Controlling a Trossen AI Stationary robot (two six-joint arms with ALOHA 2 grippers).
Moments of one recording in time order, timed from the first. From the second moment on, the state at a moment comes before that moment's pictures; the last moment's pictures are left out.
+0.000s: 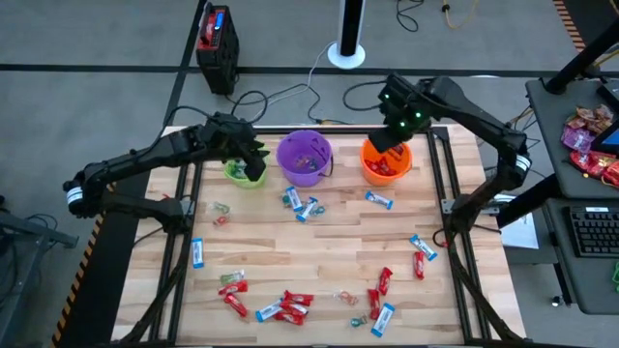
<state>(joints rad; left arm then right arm) 0.43 1.13 1.08 -0.61 -0.09 -0.15 -0.62 1.57 1.77 -1.49 -0.09 0.39</state>
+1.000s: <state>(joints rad) 0.44 1.20 1.30 -1.00 -0.24 -0.31 -0.61 1.95 1.74 -0.62 -0.65 -0.06</state>
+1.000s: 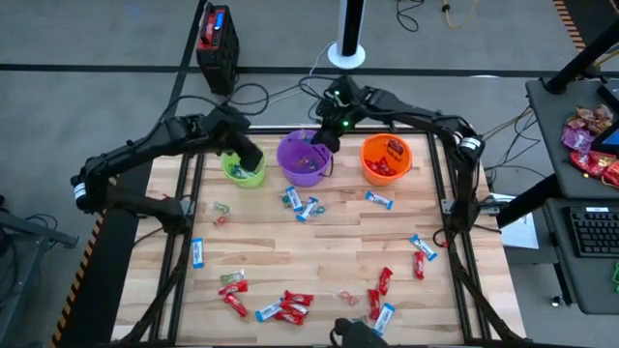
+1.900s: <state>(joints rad) 0.30 1.09 0.96 -1.31 -0.05 -0.77 -0.60 1.85 1.75 -0.66 -0.42 0.08</state>
